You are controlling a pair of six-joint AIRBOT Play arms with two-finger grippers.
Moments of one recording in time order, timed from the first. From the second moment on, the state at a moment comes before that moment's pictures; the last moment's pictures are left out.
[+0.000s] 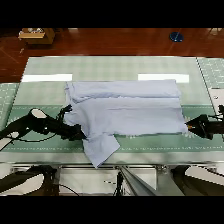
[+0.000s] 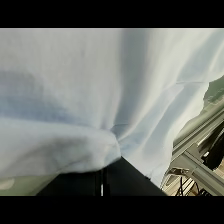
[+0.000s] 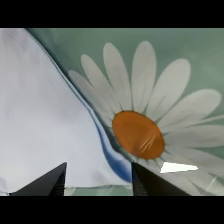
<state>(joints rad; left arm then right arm) -0.06 -1.29 0.46 0.73 -1.11 -1.14 -0.88 -1.36 0.69 -0.95 1.29 1.08</state>
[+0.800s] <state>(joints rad) -0.05 -1.16 0.78 0.74 -1.09 -1.14 -0.63 -1.28 0.92 -0.75 1.33 1.04</state>
